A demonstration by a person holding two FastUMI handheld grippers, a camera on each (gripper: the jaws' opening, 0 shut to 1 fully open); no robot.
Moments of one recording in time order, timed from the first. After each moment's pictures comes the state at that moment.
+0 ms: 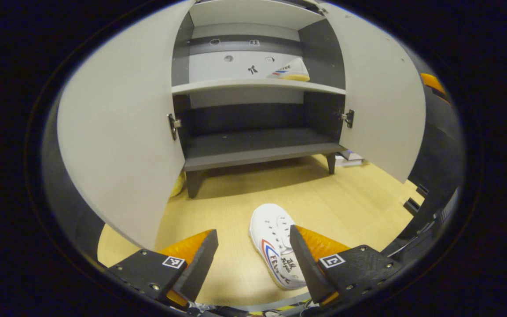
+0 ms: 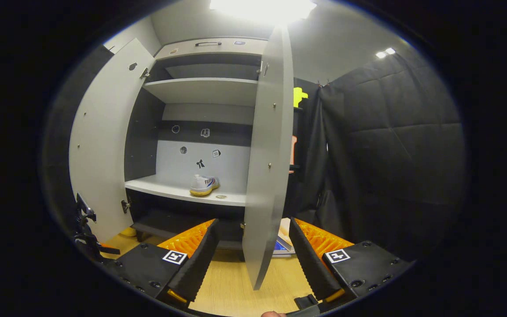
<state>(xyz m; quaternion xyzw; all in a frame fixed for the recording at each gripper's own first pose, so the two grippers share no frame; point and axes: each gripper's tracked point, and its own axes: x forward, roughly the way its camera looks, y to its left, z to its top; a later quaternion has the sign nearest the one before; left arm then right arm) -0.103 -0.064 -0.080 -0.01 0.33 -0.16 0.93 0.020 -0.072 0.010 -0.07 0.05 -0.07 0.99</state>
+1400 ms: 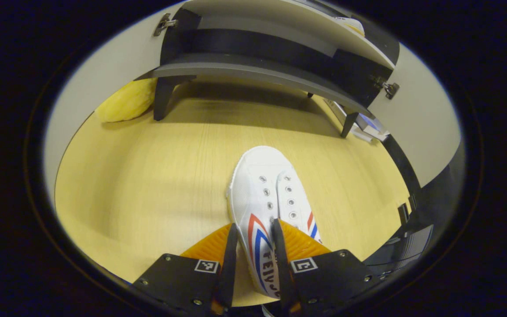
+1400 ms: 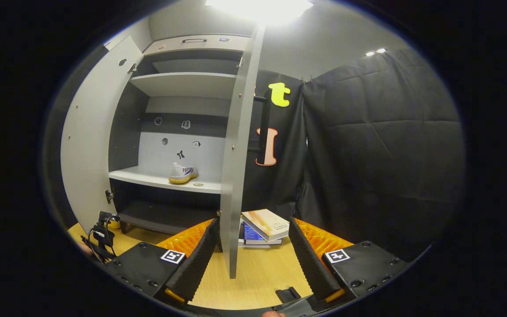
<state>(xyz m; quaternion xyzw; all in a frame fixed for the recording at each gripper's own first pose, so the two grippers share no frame) -0.141 -0.085 -0.122 -0.12 0.53 -0.16 0.82 -0.012 -0.117 0.002 -0.06 0.07 -0.12 0.99</state>
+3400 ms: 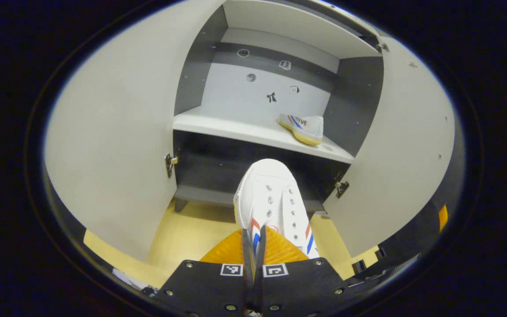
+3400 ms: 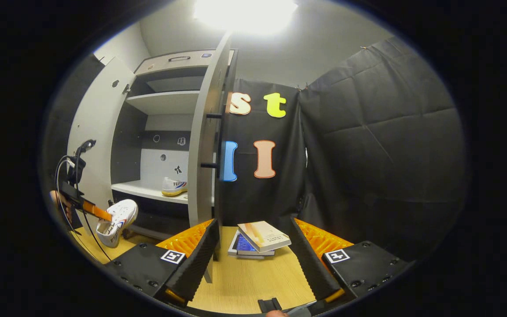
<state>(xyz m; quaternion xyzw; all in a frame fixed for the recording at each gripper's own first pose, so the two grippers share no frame) -0.117 -0.052 -0.071 -0.15 0.32 -0.10 0.93 -0.024 -0.188 0.026 -0.04 0.02 -0.08 1.00</state>
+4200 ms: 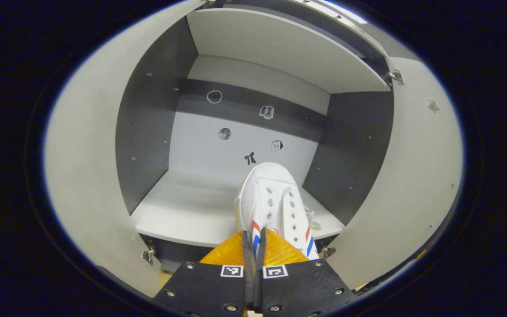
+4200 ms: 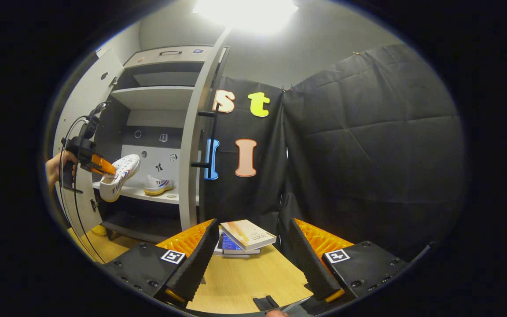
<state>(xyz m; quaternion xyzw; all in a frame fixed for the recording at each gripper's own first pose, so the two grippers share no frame) -0.114 -0.055 -0.063 -0.16 0.21 -0.15 0.95 -0.028 -0.188 0.027 -0.06 0.02 -0.17 0.98</state>
